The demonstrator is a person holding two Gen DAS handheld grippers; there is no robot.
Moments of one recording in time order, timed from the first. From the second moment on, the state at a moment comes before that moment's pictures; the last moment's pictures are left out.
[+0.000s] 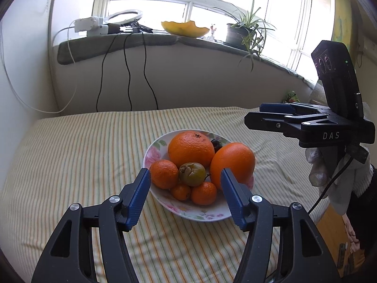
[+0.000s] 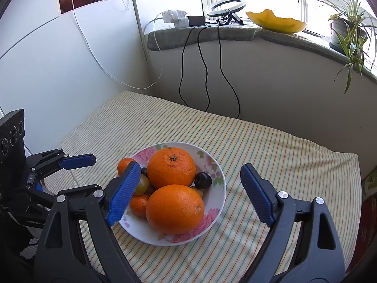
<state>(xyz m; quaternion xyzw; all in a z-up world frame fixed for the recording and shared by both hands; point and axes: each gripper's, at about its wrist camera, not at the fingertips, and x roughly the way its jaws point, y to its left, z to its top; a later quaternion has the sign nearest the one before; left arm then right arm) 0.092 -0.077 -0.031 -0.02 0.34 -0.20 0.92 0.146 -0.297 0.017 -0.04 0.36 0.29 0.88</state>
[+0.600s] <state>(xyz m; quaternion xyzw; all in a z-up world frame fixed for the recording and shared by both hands) 0.061 -0.066 -0.027 -0.02 0.32 -0.14 0.94 0.069 -0.325 0.034 -0.03 0.29 0.21 0.93</state>
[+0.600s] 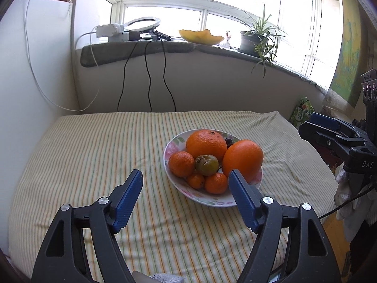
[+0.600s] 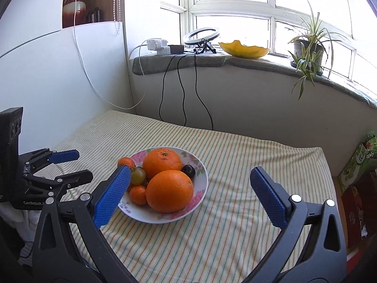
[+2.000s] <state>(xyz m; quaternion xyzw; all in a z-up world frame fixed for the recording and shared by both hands) 0.045 -0.063 -0.019 -0.02 0.30 -0.13 0.95 0.045 -0.319 0.020 -0.01 0.30 0.21 0.93</state>
